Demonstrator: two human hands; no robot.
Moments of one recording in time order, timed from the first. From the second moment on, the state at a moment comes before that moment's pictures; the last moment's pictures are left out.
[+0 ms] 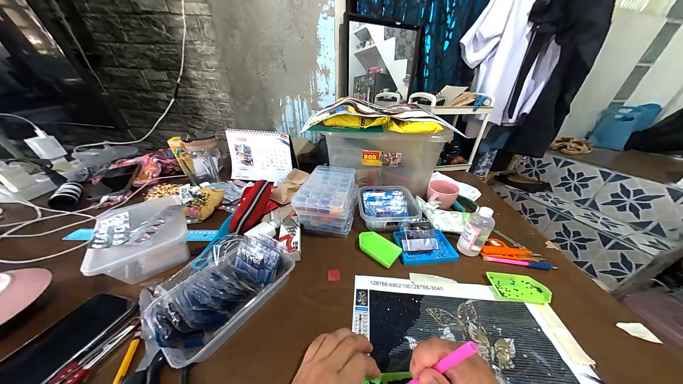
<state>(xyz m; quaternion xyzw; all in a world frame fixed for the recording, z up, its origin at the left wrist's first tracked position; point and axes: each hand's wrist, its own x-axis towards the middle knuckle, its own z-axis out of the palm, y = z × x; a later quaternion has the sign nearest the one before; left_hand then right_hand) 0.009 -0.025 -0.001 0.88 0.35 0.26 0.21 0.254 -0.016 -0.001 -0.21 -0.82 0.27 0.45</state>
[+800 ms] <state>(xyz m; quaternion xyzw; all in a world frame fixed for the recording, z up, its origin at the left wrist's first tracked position) 0.010 -0.025 0.001 0.87 0.36 0.25 0.21 0.253 -0.015 -0.001 -0.22 -0.83 0.28 0.44</state>
